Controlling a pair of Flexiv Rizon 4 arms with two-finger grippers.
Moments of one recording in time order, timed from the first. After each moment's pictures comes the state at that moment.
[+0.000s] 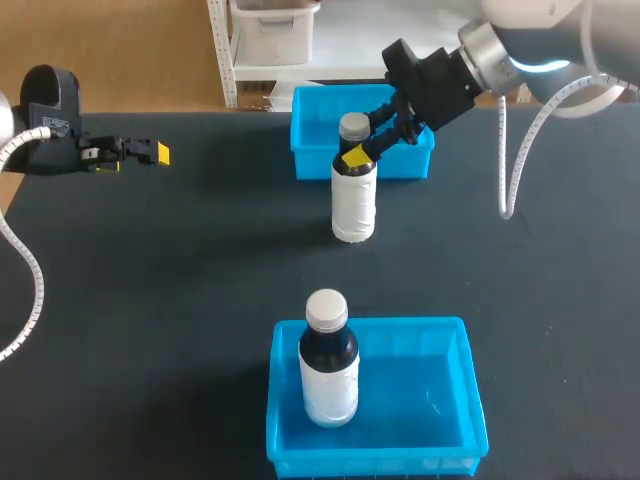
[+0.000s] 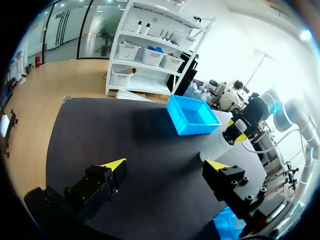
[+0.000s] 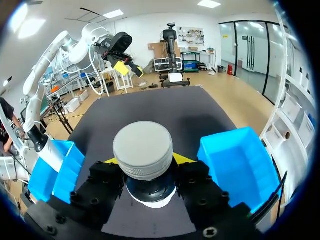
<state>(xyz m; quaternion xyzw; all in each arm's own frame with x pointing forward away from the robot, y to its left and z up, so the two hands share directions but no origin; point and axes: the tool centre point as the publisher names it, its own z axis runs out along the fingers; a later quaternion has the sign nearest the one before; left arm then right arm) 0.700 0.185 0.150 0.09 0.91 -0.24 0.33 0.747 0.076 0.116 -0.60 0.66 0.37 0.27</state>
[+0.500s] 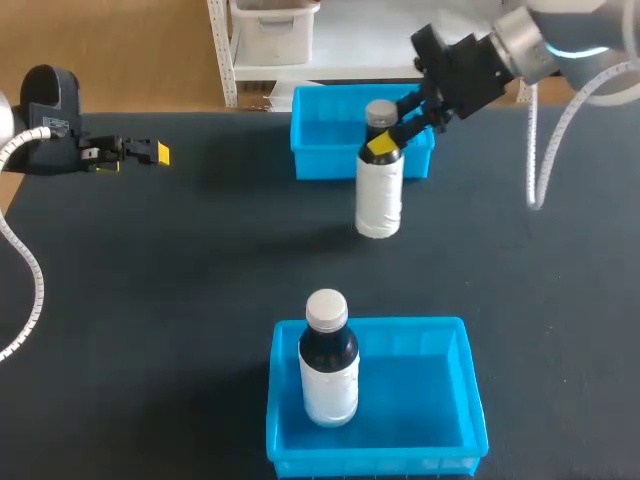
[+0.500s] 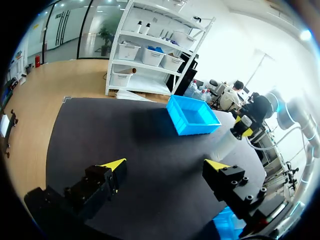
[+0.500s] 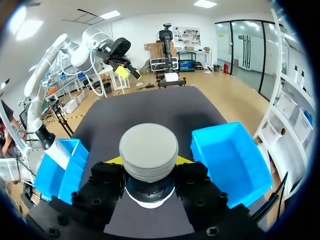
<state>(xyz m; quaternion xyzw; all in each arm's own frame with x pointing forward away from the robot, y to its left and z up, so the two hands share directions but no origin) 0.700 0.185 0.150 0.09 0.91 -0.24 0.33 0.749 0.034 0.138 -0.59 0.67 0.36 0.28</state>
